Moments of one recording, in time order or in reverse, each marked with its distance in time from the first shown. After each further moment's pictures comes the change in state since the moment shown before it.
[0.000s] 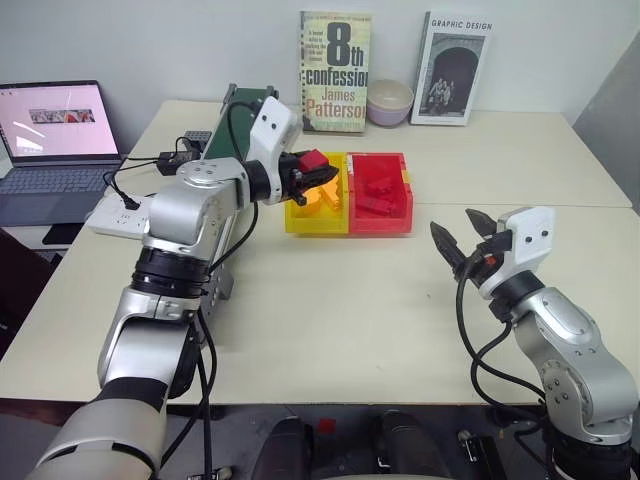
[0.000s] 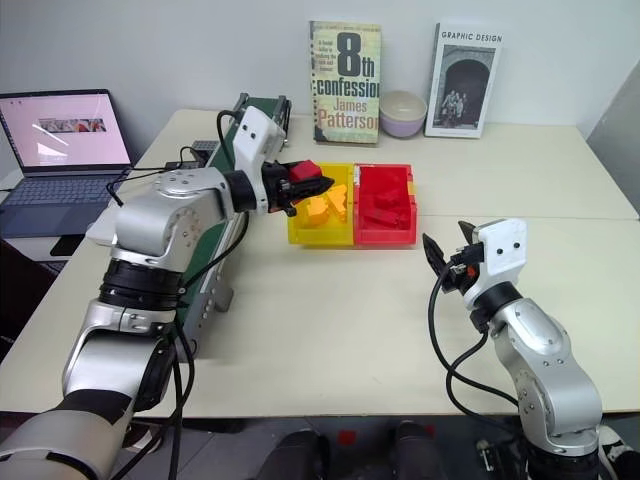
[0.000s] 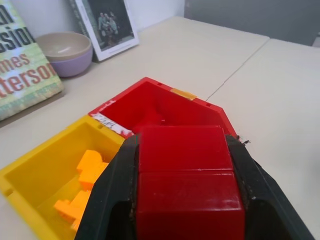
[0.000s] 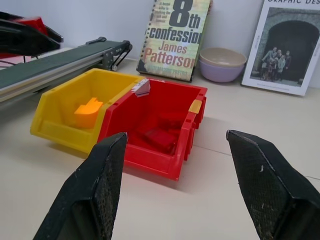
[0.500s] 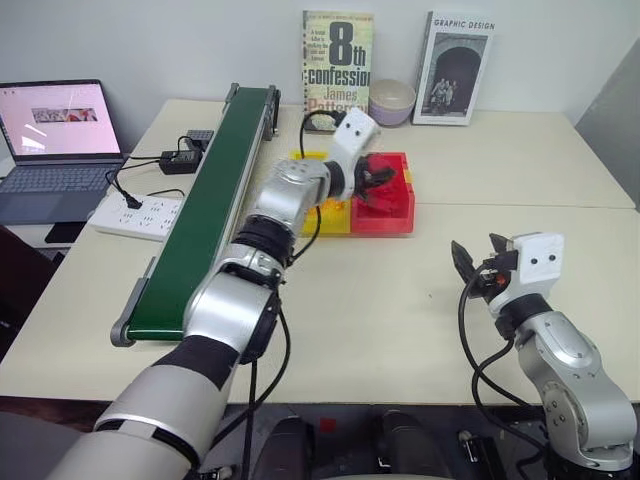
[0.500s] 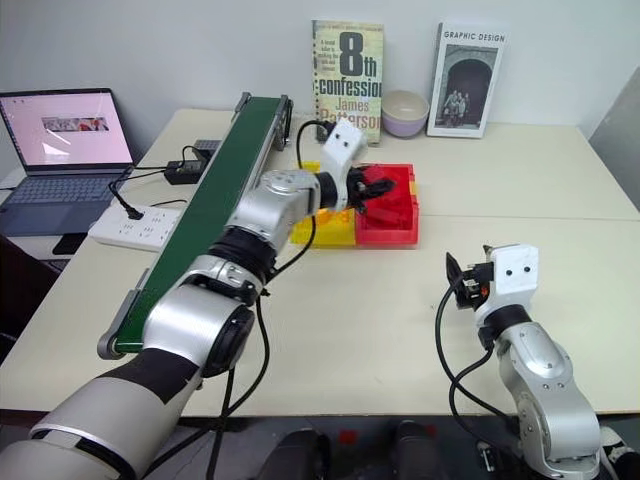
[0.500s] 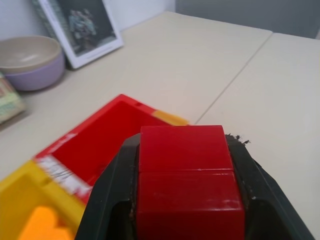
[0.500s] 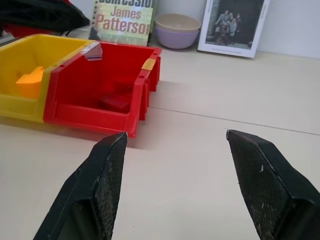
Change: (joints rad) left arm -0.282 -0.328 -0.008 0.674 0.199 -0.381 0.102; right arm 0.114 0.044 -0.009 -0.007 -0.099 -0.029 -0.115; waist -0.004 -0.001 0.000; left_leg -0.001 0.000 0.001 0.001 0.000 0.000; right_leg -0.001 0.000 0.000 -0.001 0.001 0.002
